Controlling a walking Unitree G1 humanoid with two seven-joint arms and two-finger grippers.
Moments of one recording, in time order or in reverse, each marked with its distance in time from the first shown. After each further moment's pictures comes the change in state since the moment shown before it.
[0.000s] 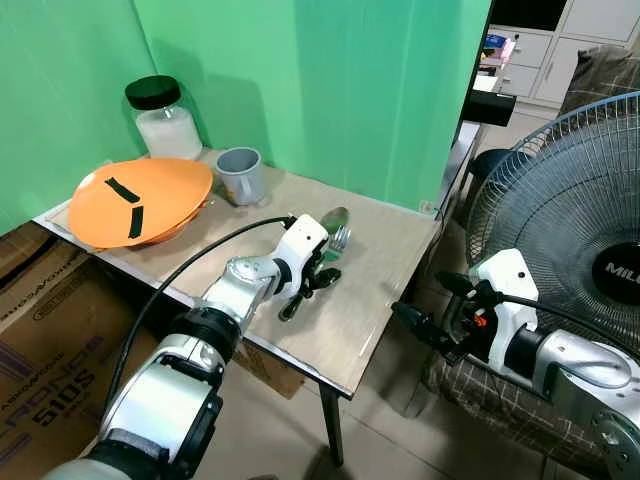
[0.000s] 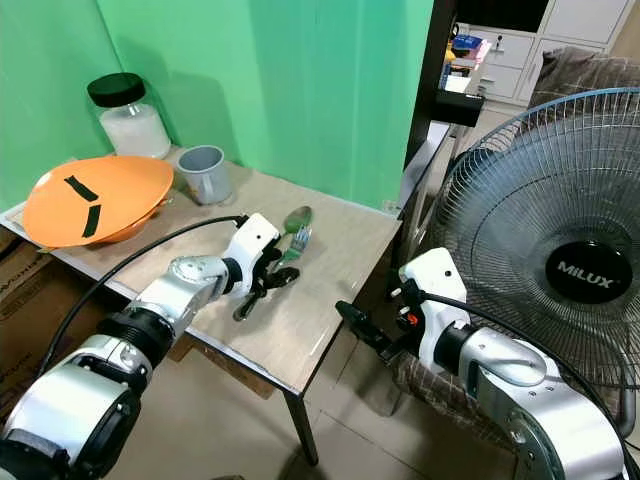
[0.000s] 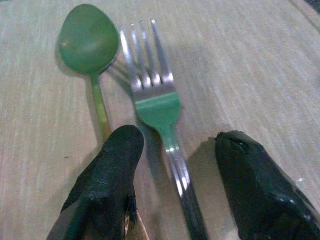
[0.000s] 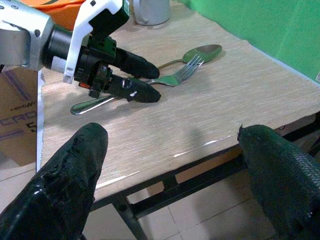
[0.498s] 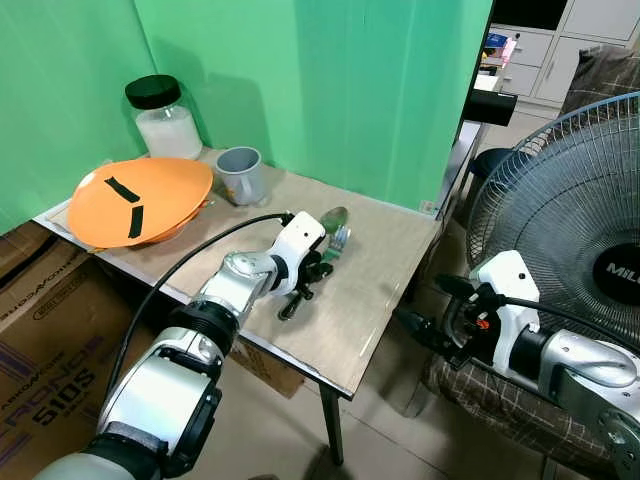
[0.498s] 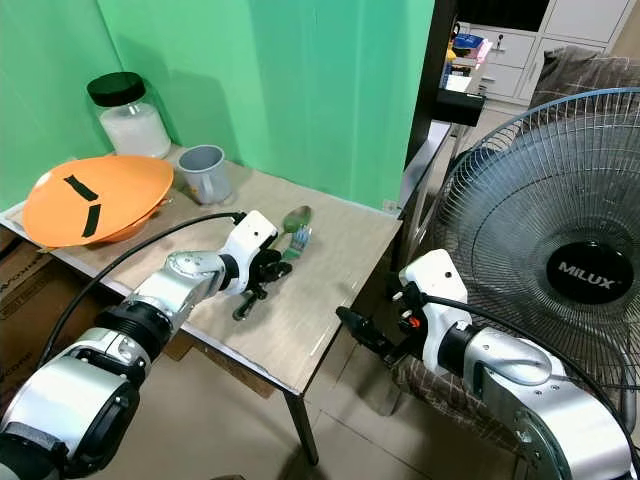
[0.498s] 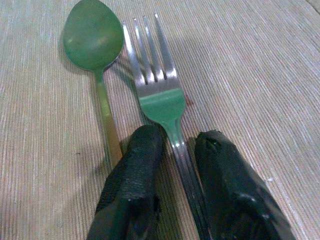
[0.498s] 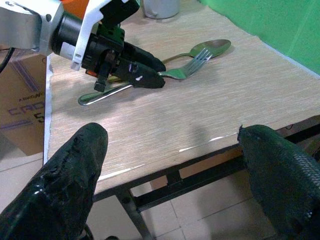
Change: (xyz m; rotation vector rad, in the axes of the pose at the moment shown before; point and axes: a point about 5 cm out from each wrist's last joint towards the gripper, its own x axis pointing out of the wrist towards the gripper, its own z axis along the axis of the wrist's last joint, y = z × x) left arm -0.002 0.004 0.001 0.000 0.022 -0.015; right arm -0.003 -0.001 0.000 -0.020 0.021 0.039
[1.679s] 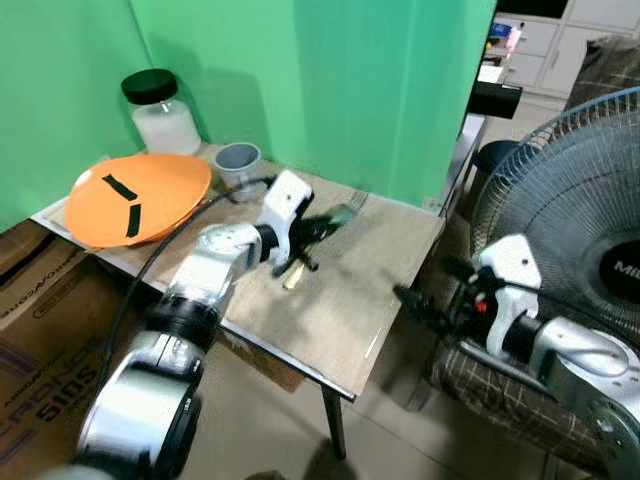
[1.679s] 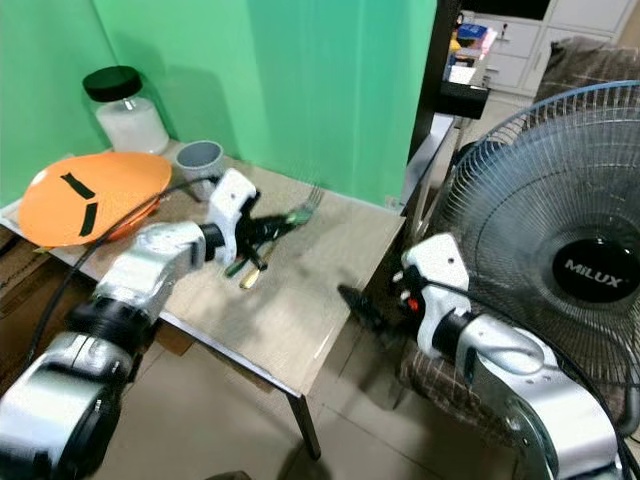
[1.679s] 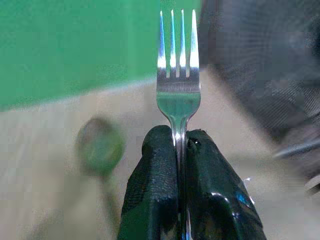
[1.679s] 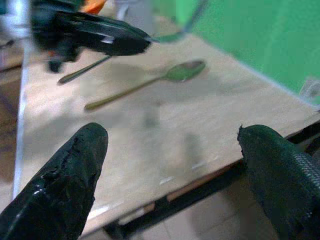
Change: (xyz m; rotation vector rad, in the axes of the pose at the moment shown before) left arm -0.041 0.004 0.051 -0.054 -0.374 -0.132; right arm 0.008 -0.006 0.012 0.021 -0.103 -0.112
